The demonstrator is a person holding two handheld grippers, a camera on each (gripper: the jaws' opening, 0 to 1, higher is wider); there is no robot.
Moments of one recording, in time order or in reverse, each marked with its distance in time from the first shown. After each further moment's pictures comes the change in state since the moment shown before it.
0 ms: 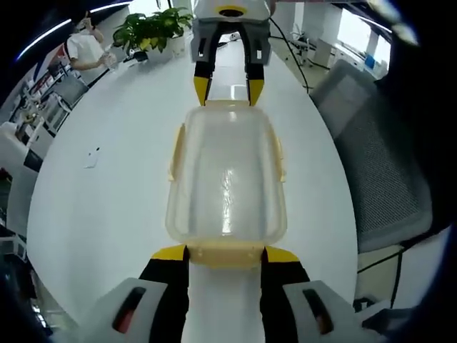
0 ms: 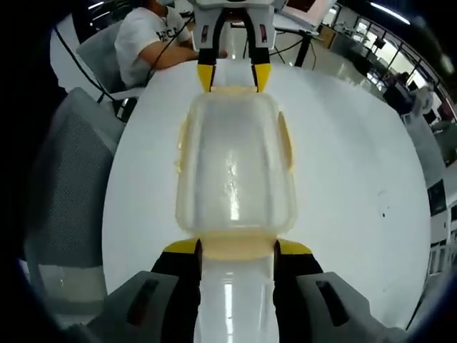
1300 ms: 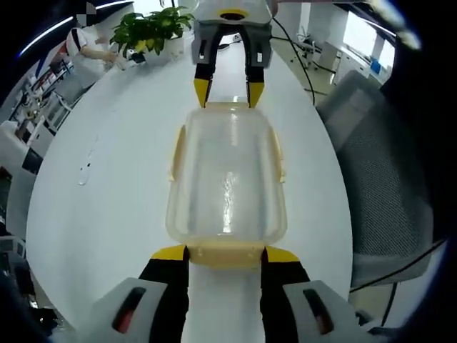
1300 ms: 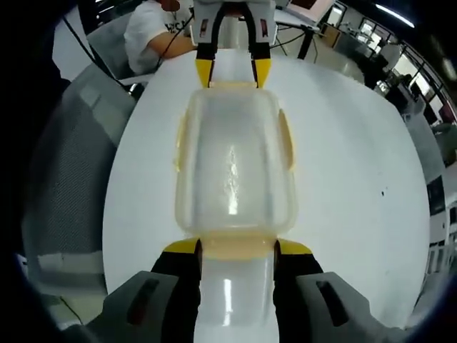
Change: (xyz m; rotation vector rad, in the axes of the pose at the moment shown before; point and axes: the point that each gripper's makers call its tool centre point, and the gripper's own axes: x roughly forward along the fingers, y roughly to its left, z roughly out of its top) left arm 0.027 -0.013 0.056 -0.022 0.003 0.011; right arm -0.023 0.008 -0.060 -0.021 0.016 -0.004
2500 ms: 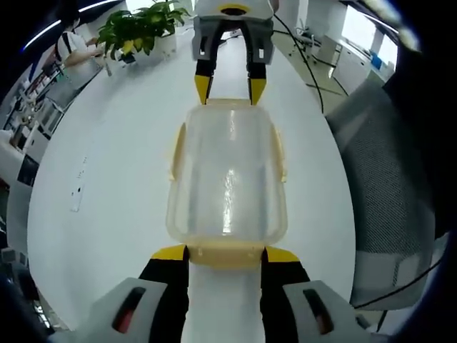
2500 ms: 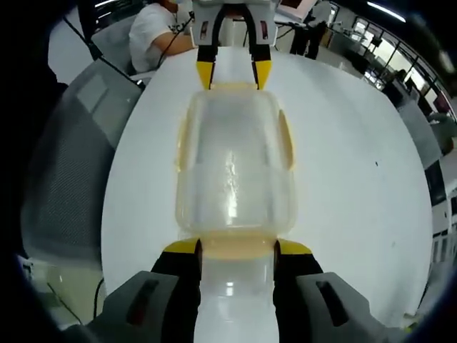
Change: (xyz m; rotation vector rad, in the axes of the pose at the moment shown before) left arm 0.032 0.001 0.058 0.021 0.041 -0.012; right arm -0.020 -0.004 -0.061 0.024 -0.025 0.000
